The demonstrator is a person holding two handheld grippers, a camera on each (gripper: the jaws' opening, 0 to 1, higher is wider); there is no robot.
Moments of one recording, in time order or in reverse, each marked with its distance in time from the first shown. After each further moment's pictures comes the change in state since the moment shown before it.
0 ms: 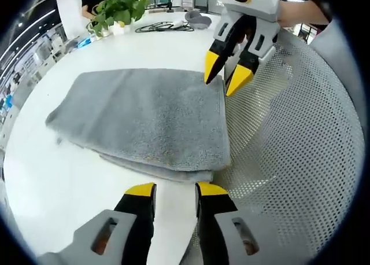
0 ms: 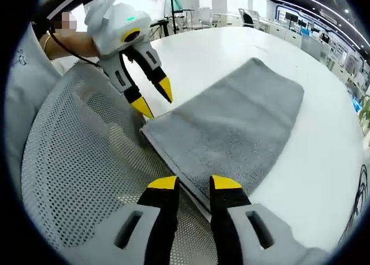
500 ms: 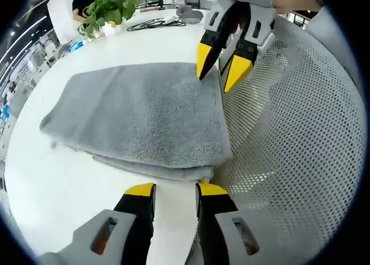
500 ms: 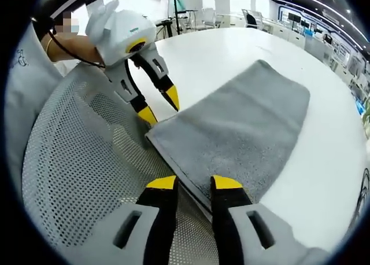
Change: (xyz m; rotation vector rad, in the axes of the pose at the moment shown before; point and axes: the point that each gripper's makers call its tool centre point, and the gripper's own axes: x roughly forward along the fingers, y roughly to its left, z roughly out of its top) left arm 0.010 -0.004 -0.005 0.069 0.010 -0.014; right arm 0.009 0.011 0.008 -0.014 -0.007 0.035
